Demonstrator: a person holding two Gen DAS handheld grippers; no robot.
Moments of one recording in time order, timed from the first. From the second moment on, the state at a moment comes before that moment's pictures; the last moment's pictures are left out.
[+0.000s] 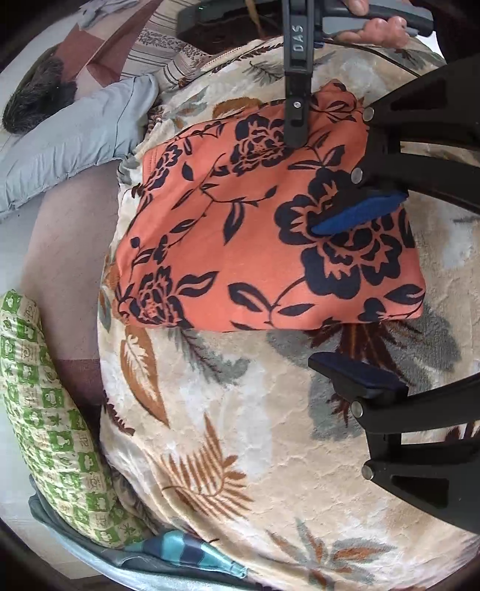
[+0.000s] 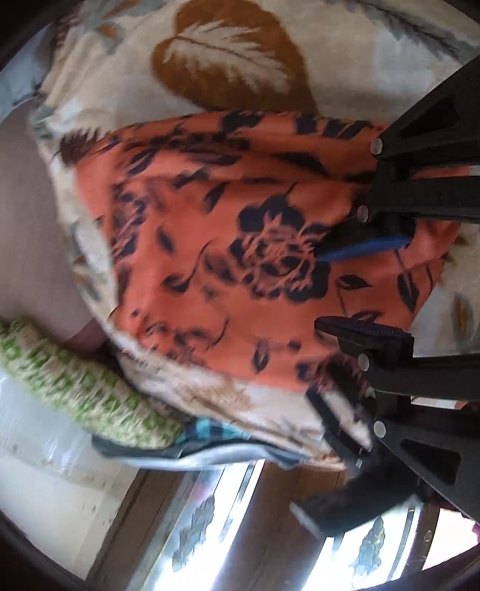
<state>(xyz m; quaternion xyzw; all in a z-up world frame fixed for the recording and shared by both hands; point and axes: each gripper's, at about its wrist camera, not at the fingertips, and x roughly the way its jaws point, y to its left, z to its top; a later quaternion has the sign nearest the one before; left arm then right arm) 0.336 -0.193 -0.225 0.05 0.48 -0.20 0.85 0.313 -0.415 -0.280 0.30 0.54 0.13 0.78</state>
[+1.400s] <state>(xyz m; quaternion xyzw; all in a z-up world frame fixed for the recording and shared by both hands) 0.369 -0.160 -0.243 0.04 0.52 -0.19 0.83 0.369 -0.489 -0.296 0.46 0.42 0.07 0.78</state>
